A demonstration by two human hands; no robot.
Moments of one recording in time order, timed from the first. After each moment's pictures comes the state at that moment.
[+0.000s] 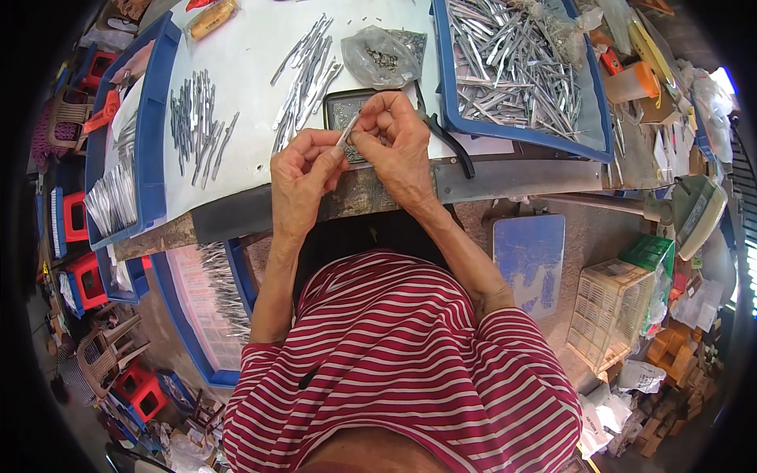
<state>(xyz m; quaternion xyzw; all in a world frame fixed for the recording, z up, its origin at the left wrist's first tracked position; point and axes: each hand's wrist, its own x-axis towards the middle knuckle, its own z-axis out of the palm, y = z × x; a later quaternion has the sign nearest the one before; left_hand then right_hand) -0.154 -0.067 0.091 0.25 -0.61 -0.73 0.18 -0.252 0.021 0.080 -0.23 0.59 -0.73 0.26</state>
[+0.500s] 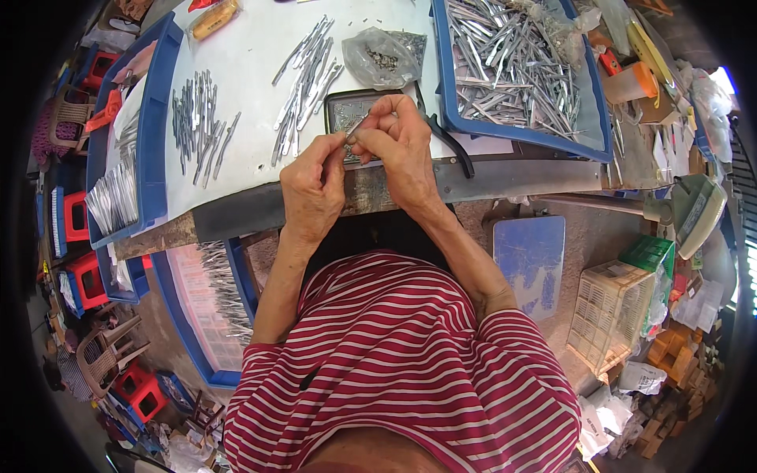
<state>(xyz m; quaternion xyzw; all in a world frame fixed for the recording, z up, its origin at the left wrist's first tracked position) -0.158 -0.060 0.075 0.16 -0.84 -0.38 0.35 -0.255 0.026 0.084 -0.19 0.54 -0.76 0.31</state>
